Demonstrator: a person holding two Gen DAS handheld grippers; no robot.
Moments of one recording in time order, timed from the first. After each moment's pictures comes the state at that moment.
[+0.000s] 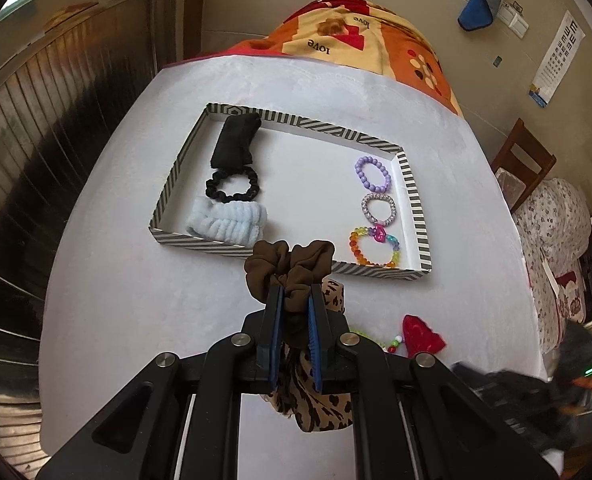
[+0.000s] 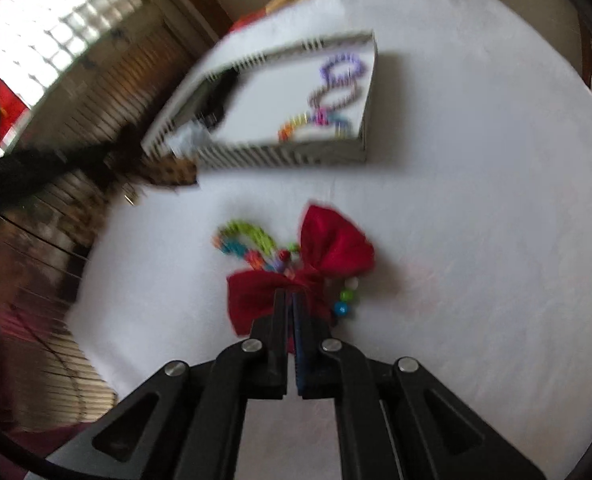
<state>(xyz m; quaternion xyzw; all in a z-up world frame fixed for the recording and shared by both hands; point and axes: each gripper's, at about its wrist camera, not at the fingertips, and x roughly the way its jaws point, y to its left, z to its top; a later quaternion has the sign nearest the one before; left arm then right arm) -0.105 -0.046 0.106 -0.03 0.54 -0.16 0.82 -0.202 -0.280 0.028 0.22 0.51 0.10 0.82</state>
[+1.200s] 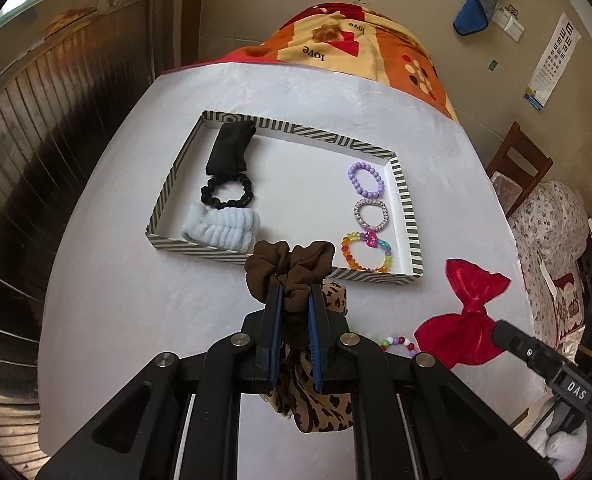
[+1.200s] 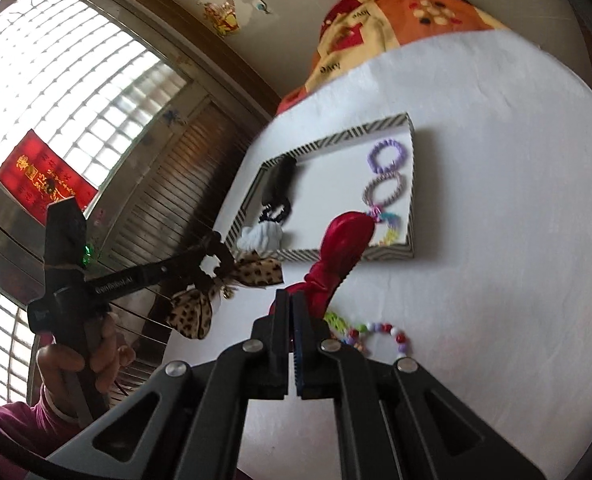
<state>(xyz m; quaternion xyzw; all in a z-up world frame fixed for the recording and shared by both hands) -0.107 -0.049 0.113 -0.03 0.53 -0.17 0.83 -0.190 -0.300 0.083 0.29 0.43 0.15 0.84</state>
